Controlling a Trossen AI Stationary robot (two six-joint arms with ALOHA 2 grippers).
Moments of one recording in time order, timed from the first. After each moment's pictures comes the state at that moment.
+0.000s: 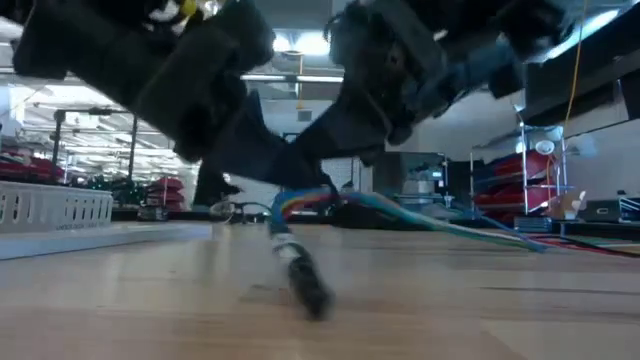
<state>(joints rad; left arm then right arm) -0.47 1.80 0.79 0.41 -0.58 -0.35 0.28 1.89 0.93 0.47 0.14 0.24</state>
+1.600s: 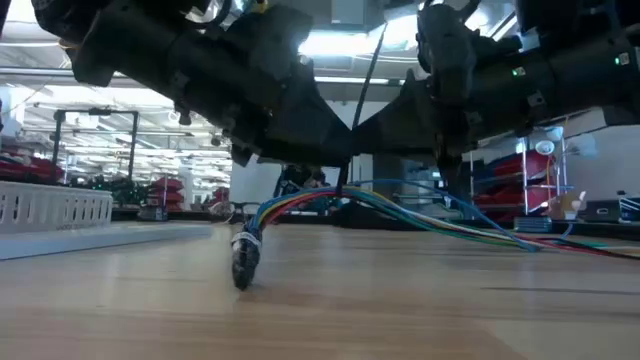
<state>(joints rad) -0.37 1.85 0.83 0.59 -0.65 -0.42 0.42 1.90 0.67 0.91 0.65 0.49</state>
